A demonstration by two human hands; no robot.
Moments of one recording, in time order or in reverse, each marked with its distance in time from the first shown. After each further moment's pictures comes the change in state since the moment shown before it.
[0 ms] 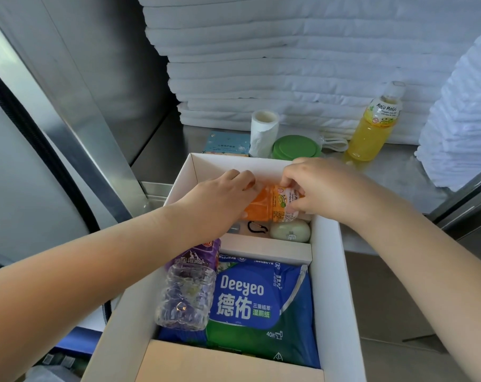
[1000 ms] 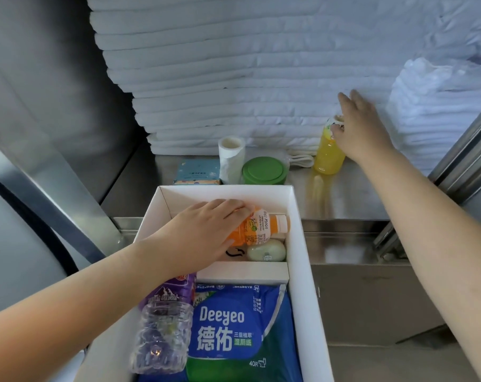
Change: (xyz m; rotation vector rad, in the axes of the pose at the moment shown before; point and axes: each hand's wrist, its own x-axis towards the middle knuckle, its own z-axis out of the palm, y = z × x) left_hand 0.009 0.010 -0.009 -0.080 -0.023 0.077; right_hand 0.029 0.158 -0.022 0.065 0.433 0.576
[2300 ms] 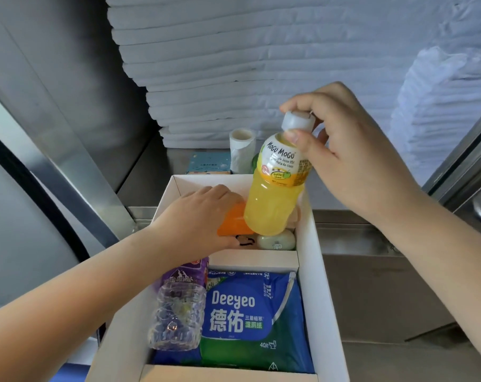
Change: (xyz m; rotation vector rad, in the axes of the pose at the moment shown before) left_hand -0.016 0.002 -0.016 -0.151 -0.015 -0.238; right_hand -0.136 -0.109 -0.081 0.512 0.140 -0.430
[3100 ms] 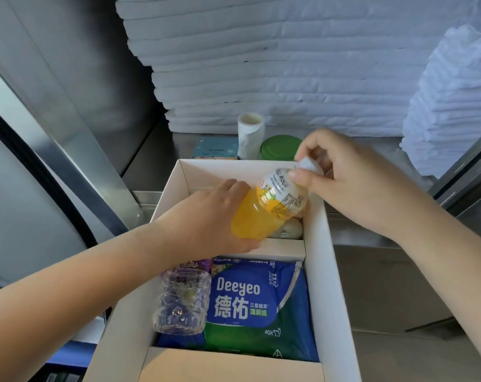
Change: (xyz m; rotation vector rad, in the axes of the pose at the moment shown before) left_hand -0.010 0.018 -0.004 -0.127 -0.019 -0.051; right_hand -0.026 0.014 0.015 0.016 -0.296 0.175
